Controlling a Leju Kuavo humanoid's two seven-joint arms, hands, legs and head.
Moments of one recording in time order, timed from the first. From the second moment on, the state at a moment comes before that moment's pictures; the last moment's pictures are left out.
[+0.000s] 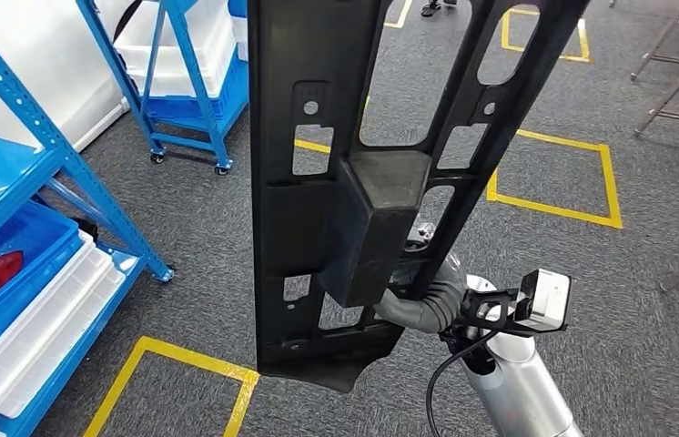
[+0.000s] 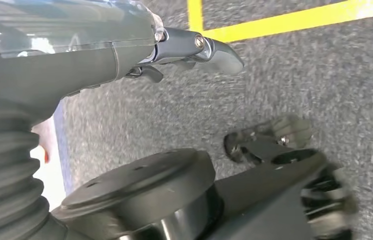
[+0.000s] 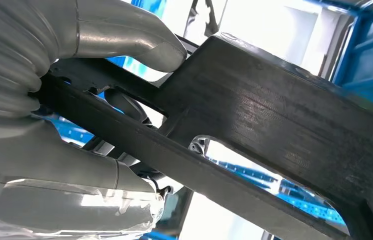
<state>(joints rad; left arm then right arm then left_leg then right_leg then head) -0.11 -0.17 0.93 -0.22 -1.28 0.00 -0.09 -0.31 -0.10 0.35 -1.79 -0.29 0.57 -0.51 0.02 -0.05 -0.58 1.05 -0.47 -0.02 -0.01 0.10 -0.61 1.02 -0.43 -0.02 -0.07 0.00</state>
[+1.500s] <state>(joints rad) -0.11 -0.17 0.93 -0.22 -1.28 0.00 -0.08 -0.32 -0.10 0.36 -1.79 -0.30 0.58 -0.50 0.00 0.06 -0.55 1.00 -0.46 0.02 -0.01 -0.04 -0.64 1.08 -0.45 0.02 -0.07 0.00</state>
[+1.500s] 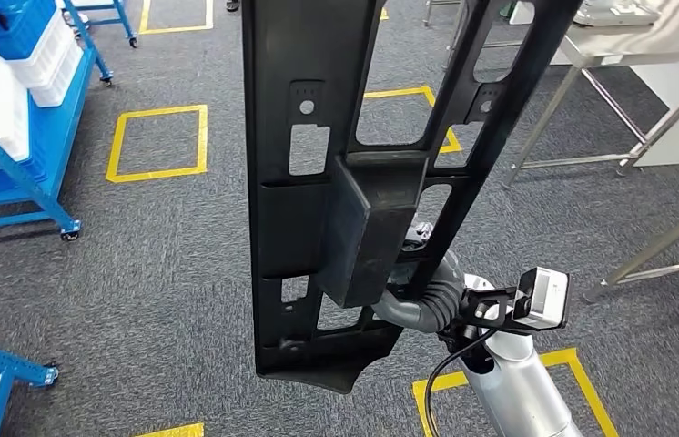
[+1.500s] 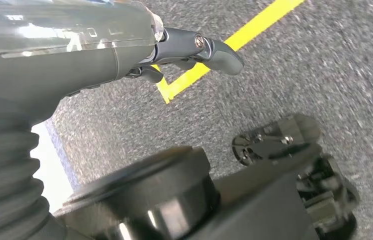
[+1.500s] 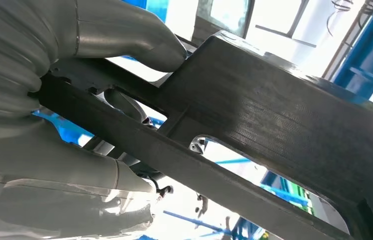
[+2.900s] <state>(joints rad) -0.11 -0.18 0.94 -0.22 -1.29 -0.01 -0.08 -0.32 -0.08 0.35 -1.81 -0.31 0.59 -0.47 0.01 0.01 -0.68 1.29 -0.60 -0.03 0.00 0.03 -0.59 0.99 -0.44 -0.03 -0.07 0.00</state>
